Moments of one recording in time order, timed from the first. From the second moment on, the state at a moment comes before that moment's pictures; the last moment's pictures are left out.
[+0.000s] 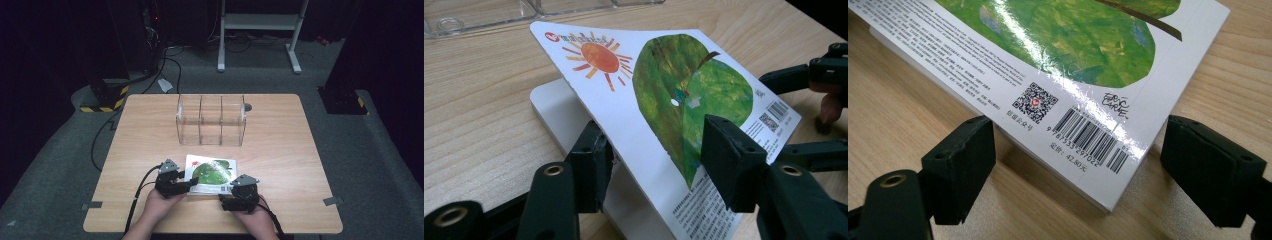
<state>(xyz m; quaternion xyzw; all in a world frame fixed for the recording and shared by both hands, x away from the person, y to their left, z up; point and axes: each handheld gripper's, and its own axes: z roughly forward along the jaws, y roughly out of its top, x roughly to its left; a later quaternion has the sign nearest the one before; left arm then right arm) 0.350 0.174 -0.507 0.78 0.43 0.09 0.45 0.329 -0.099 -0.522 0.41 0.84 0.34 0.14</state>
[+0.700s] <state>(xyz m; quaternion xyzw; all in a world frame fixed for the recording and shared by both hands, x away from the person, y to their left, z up) 0.336 0.177 -0.505 0.79 0.37 0.15 0.47 0.333 -0.121 -0.517 0.42 0.81 0.38 0.11</state>
